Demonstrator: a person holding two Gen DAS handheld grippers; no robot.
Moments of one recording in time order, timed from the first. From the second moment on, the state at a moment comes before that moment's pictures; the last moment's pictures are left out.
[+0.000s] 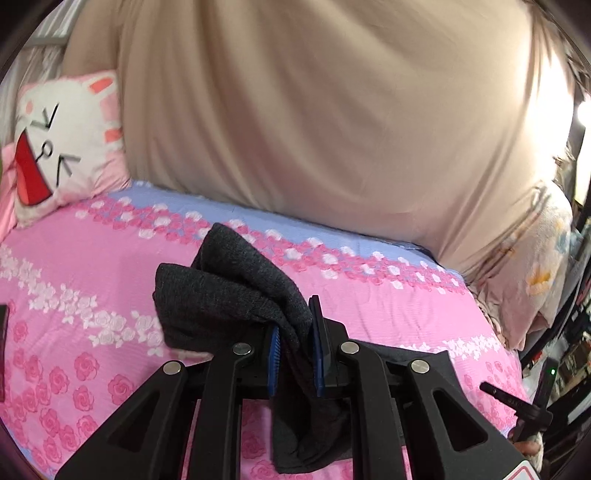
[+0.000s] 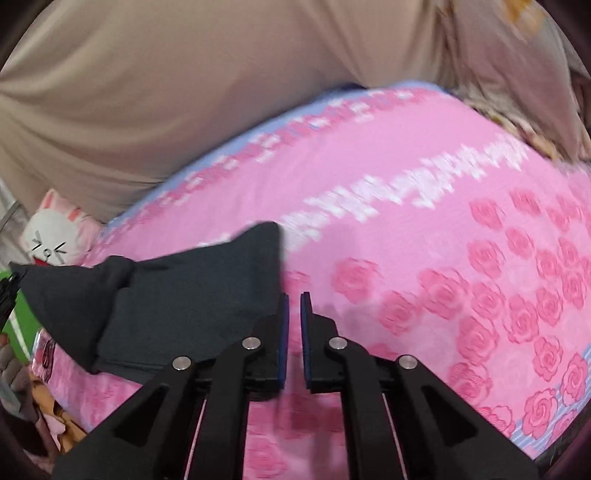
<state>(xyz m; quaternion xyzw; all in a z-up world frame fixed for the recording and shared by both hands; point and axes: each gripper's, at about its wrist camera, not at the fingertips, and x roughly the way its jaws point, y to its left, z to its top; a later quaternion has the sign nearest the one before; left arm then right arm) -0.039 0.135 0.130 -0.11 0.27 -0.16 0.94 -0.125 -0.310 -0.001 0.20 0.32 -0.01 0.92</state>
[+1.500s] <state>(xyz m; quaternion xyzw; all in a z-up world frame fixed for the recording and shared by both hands) -0.038 0.059 0.032 -0.09 0.40 -0.21 0.89 -0.102 -0.264 0.028 0.18 0.31 0.04 0.93</state>
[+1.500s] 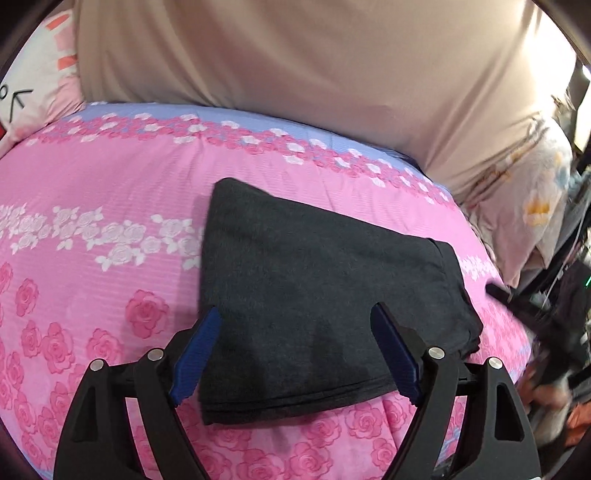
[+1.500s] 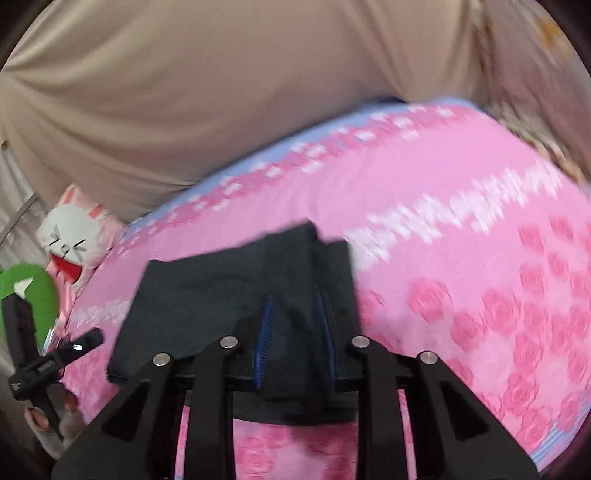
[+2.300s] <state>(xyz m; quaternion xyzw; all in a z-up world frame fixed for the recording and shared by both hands) -0.028 -0.002 -0.009 0.03 0.42 -0.14 0.89 -0.089 -0.250 -0.014 0.13 0.34 0.02 0.93</state>
